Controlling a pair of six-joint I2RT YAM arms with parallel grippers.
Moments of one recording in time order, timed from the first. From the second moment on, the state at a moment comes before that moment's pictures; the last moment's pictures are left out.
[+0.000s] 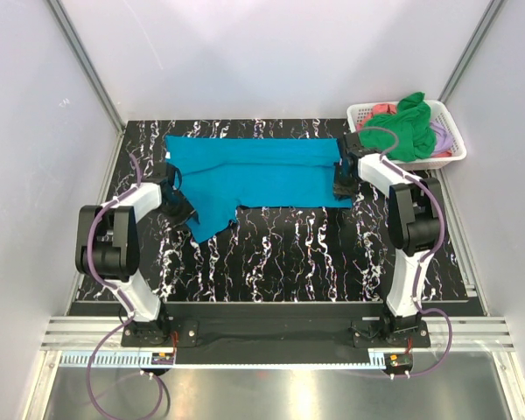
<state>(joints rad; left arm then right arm) -0.03 1.72 1.04 -0.60 0.13 -0.71 0.22 2.01 1.48 -0.64 0.05 0.36</state>
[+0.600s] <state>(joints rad) -0.03 1.62 0.92 -0.61 0.10 -0.72 0.22 1.97 1.35 -0.64 0.07 0.37</state>
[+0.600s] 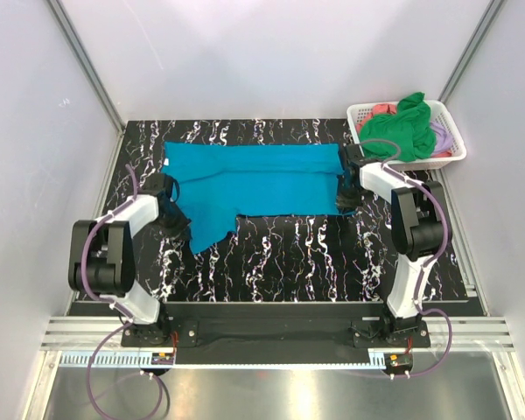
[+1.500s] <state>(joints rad) -0.02 1.41 0.81 -0.85 -0.02 -0.65 0.22 1.78 1.16 -0.84 0.13 0.53</state>
